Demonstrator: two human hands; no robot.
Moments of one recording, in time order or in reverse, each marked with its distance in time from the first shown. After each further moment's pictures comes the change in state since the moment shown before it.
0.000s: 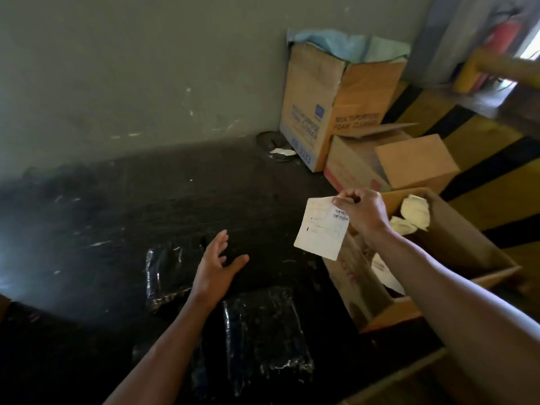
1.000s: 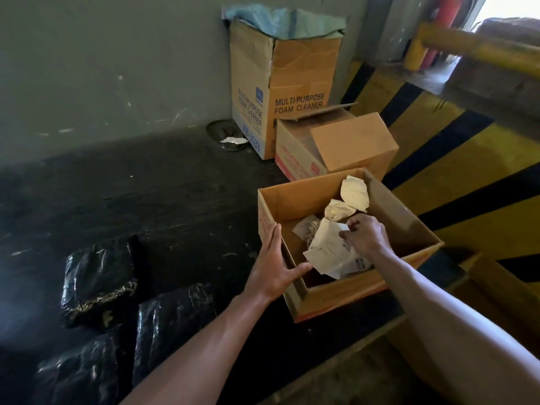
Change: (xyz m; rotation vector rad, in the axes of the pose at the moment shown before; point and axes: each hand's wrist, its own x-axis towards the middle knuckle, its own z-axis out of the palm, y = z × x) left_hand -0.030 0.074 0.265 0.362 -0.315 0.180; right_hand 0.023 0.190 -0.121 -0.306 -0.012 0.193
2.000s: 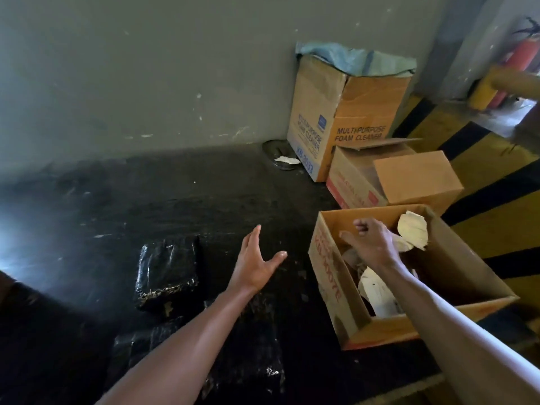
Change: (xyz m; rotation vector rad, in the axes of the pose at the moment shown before) left_hand -0.021 -0.079 -0.133 -0.152 0.299 -0.154; right_hand -0.036 -0.126 0.038 0.063 -0.040 -0.234
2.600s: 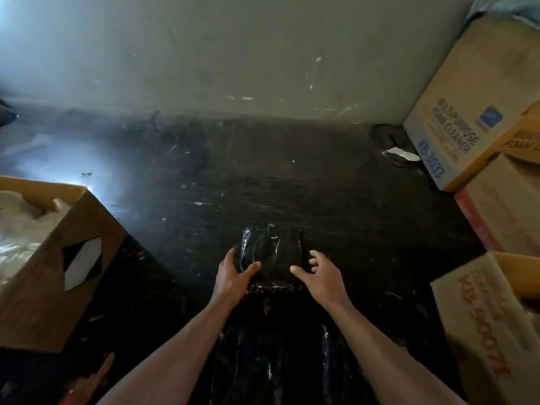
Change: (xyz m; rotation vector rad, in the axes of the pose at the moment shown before) left_hand 0.010 -0.227 -0.206 -0.155 0.281 -0.515; right_hand -0.060 -0.160 0.333 0.020 -0.561 0.018
